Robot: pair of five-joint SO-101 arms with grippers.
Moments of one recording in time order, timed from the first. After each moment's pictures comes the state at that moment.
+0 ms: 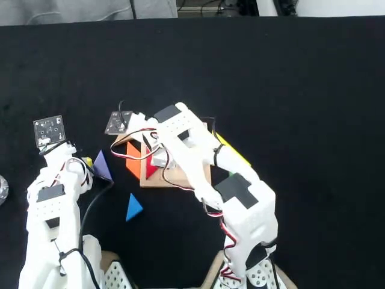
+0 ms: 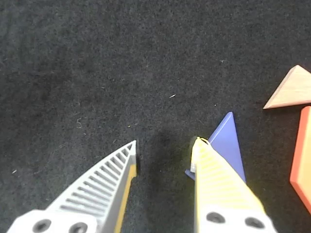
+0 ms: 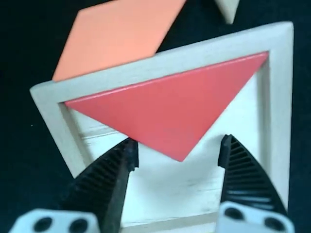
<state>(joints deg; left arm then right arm) -22.9 -43.4 78.0 27.3 -4.1 -33.7 22.7 5.5 66.5 45.1</state>
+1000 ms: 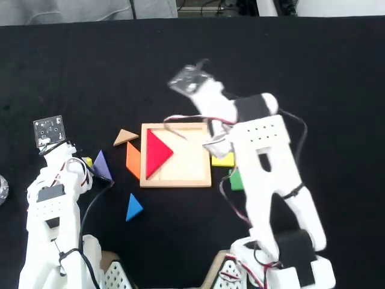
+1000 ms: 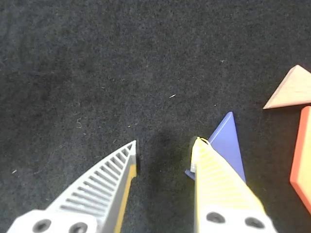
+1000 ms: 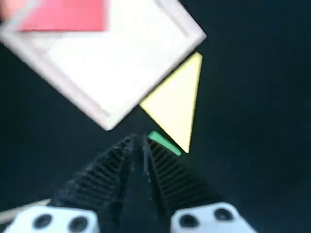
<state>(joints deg) -22.9 -43.4 78.0 27.3 -4.1 -10.7 -14.8 19.8 80.7 31.7</state>
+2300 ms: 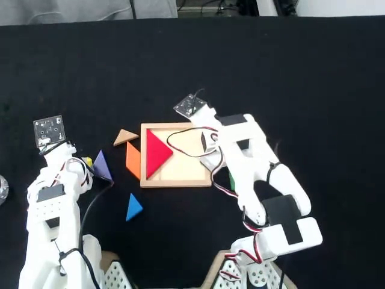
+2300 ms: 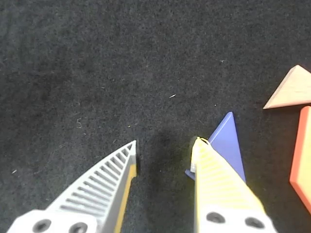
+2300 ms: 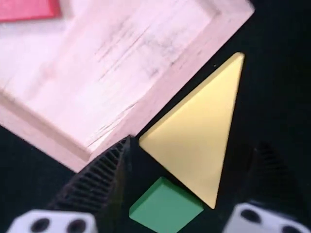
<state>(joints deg) -22.9 -43.4 78.0 27.3 -4.1 -12.8 2.2 32.7 58.0 31.1</state>
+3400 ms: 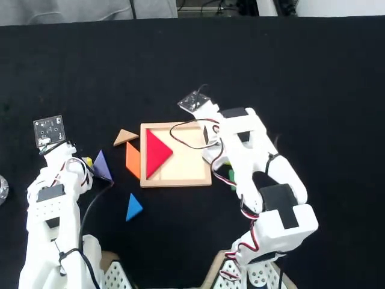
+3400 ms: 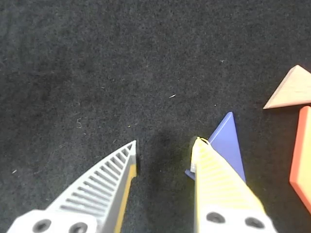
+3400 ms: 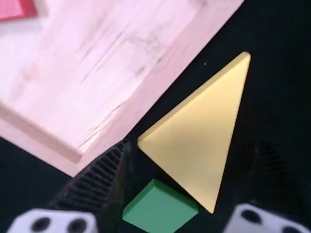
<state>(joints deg) -22.9 -43.4 78.0 27.3 -4.1 -11.3 7.9 27.6 60.1 31.2</state>
